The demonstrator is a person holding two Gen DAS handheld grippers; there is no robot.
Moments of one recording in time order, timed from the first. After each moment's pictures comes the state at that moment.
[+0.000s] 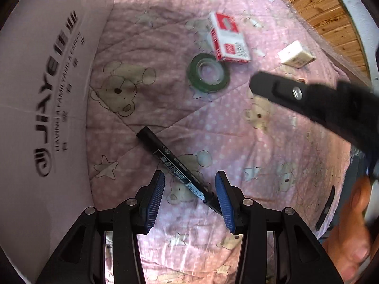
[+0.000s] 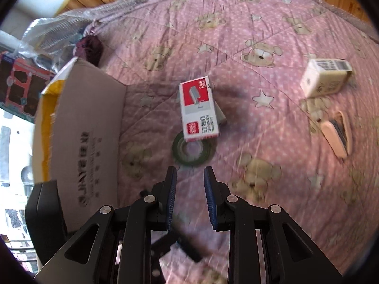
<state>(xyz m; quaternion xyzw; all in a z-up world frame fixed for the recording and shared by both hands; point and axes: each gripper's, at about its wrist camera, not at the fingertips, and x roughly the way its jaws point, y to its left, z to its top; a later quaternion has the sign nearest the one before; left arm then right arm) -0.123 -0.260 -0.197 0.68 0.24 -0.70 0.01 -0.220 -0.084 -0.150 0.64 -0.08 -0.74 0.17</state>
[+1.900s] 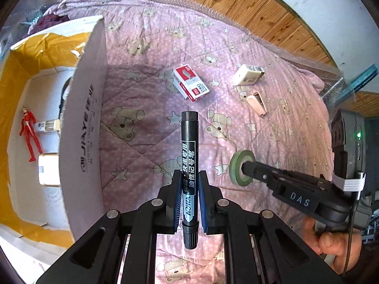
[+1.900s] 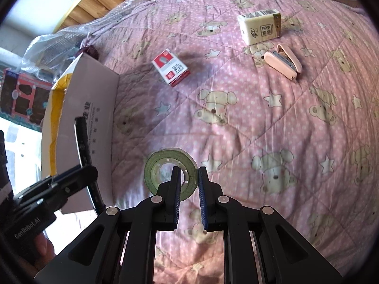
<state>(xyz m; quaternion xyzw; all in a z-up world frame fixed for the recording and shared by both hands) -0.082 -0.256 -0.105 0.57 0.19 -0.80 -0.04 -0.103 -0.018 -0.114 0.62 -0.14 -0.76 0.13</state>
